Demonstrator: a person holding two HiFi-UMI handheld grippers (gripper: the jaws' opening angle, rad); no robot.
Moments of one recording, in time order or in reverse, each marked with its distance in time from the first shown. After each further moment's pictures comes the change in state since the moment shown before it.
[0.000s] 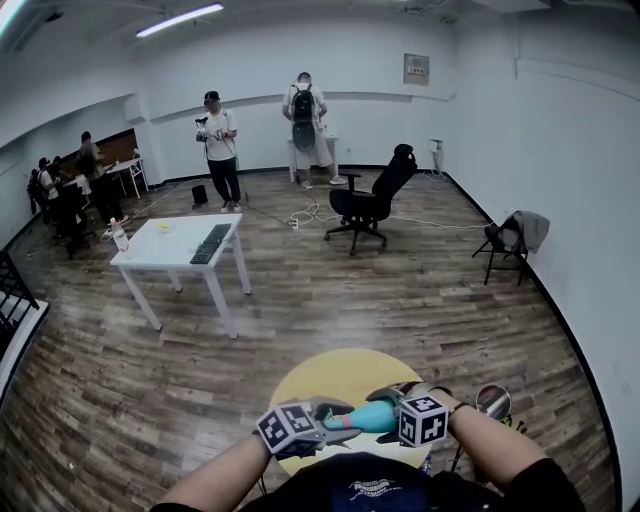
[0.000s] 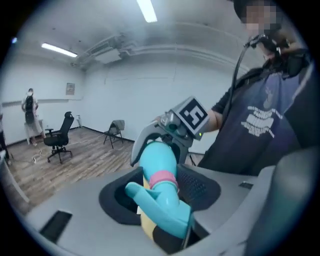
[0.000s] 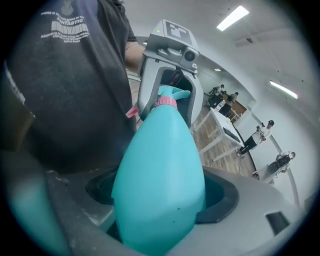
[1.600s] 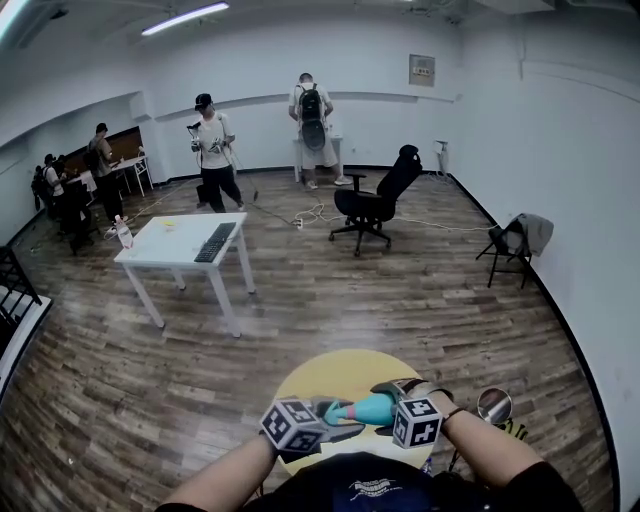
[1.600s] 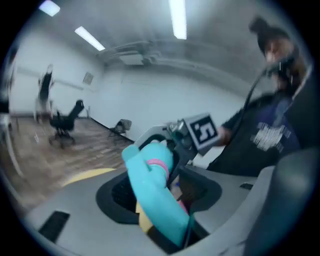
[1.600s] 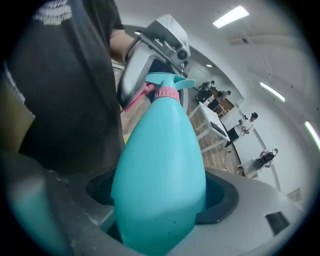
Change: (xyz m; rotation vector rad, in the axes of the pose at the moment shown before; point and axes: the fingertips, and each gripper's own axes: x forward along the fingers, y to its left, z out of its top) left arm 0.002 0.017 -0.005 -0.192 -0.063 0.015; right arm 0.011 -0.022 -0.013 0.065 0.071 -0.115
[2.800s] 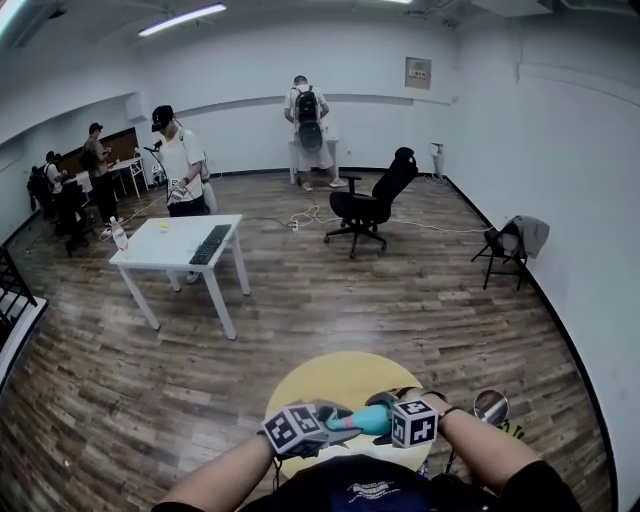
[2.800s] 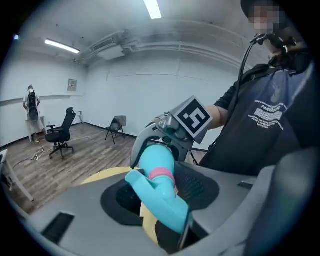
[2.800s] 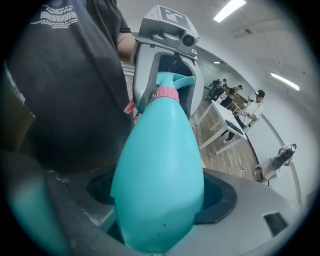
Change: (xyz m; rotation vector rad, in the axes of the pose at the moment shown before) left arm 0.012 -0.005 -0.012 0.184 0.114 0.013; right arm 0.016 0.023 -0.012 -0.027 -0.009 0.136
